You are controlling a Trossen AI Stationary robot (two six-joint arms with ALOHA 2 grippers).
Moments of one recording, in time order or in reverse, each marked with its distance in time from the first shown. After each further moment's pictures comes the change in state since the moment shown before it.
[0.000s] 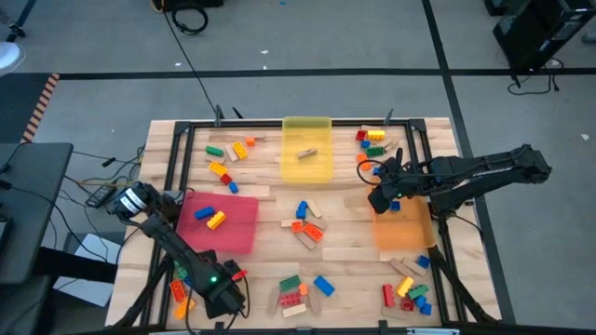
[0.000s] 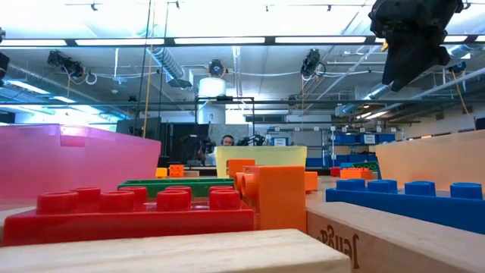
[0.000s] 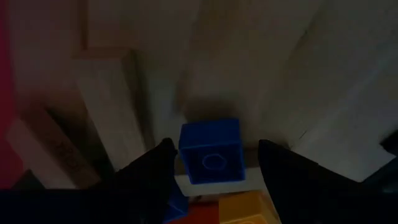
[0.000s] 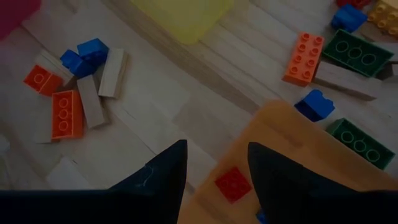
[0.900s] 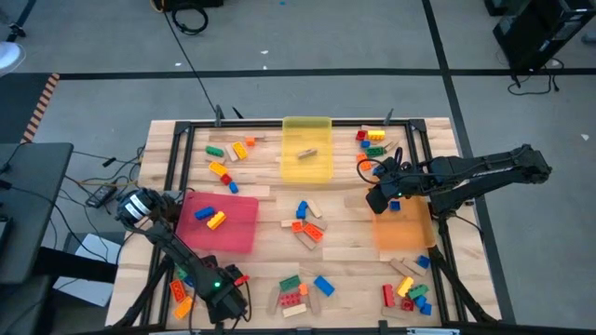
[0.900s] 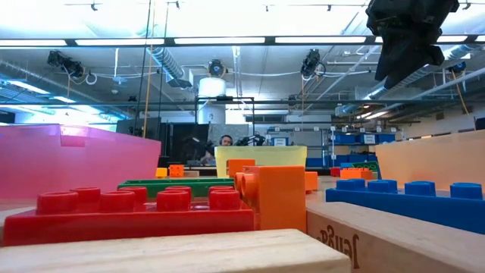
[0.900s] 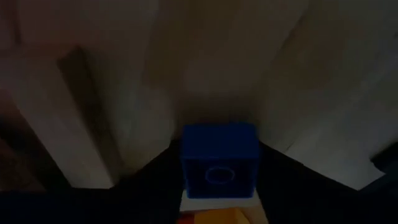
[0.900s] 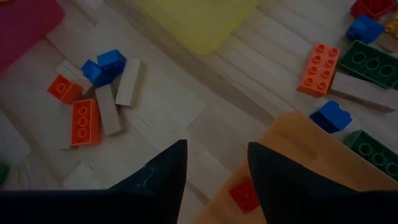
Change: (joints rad) left arm -0.014 0.074 0.007 0.066 0.052 -0.045; right arm 0.000 0.000 0.000 0.058 -0.001 -0.018
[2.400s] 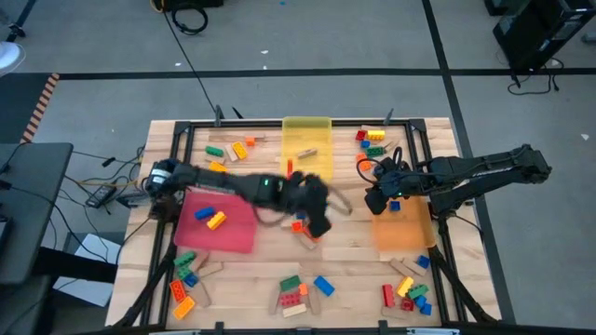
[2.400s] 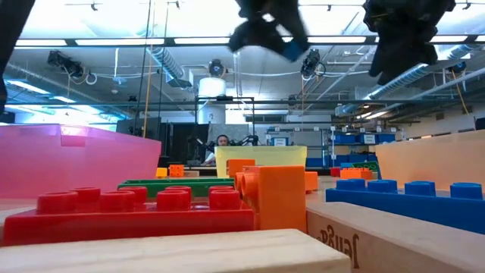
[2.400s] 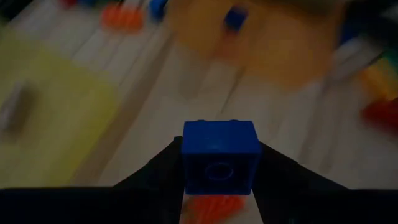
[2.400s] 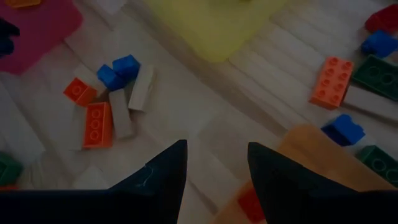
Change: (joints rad) left arm 0.696 0.003 0.594 0.268 -0.554 0.687; right arm 0.003 0.000 0.000 0.049 0.012 -0.045
